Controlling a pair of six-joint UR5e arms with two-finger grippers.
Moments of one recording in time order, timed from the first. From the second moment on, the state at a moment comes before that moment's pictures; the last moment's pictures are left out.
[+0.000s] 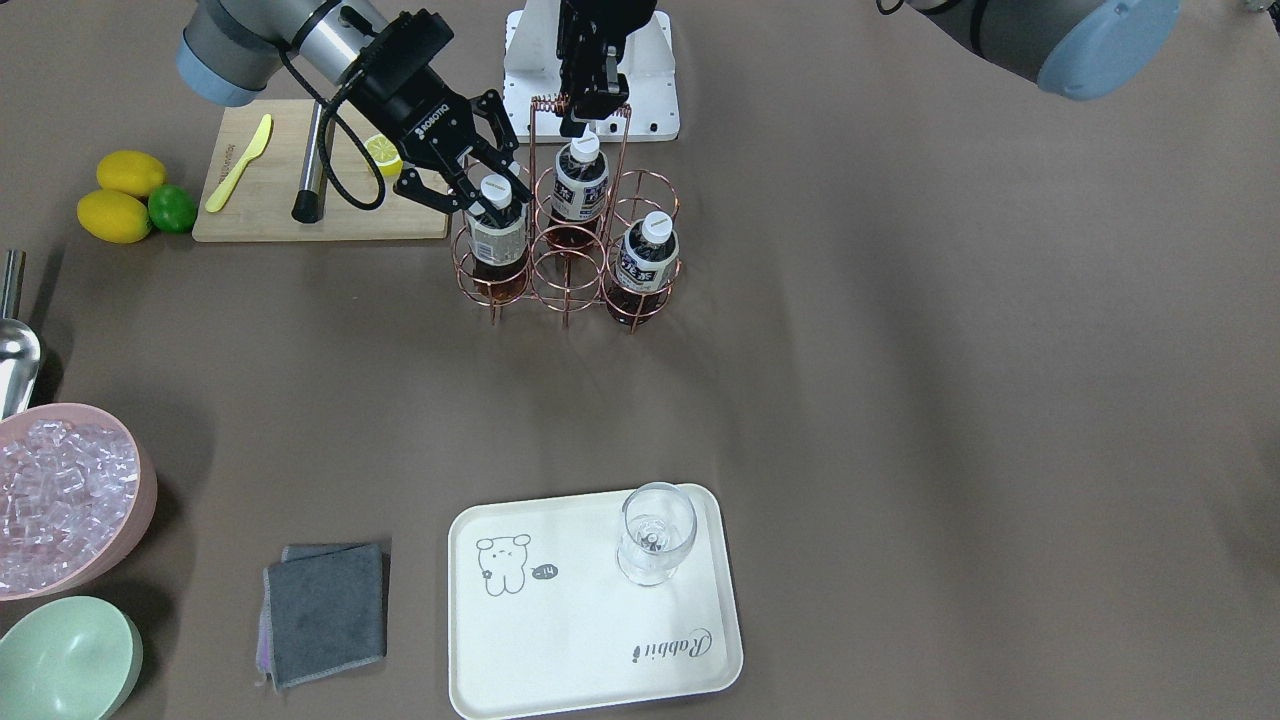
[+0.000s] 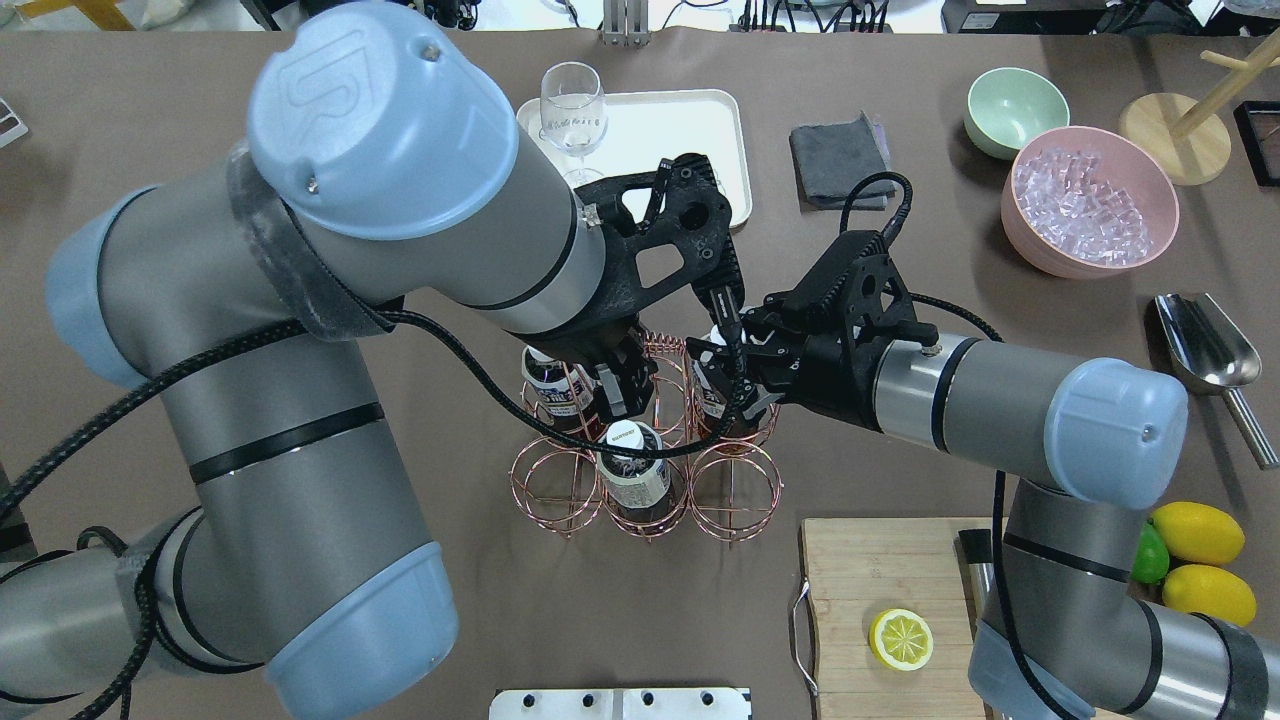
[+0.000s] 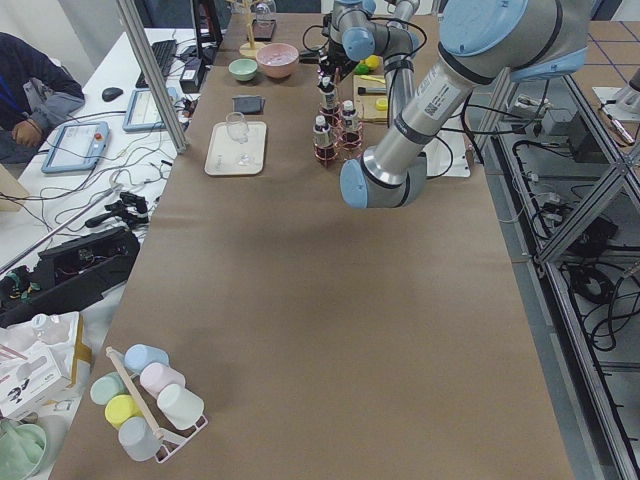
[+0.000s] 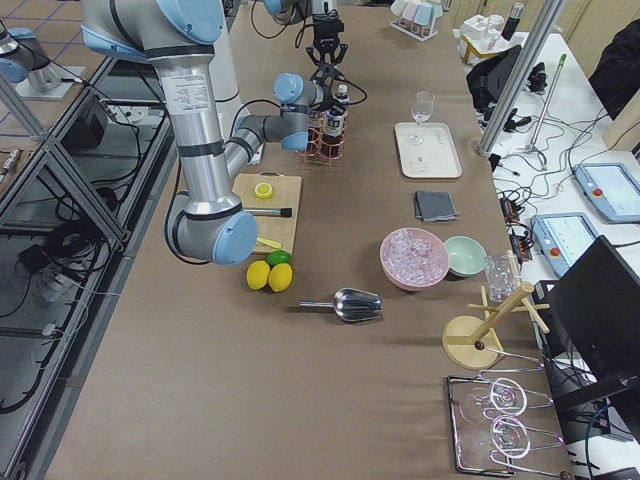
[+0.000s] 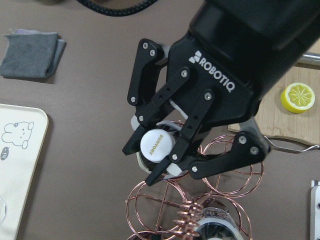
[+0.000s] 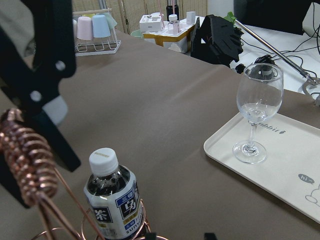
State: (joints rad) left arm -0.54 -2.47 -2.00 -1.31 -1.93 0.07; right arm 0.45 -1.30 2.00 -0.69 1.53 0.55
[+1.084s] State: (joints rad) left arm -0.54 -2.47 -2.00 -1.31 -1.93 0.07; right arm 0.62 -1.27 2.13 -0.89 1.73 0.51
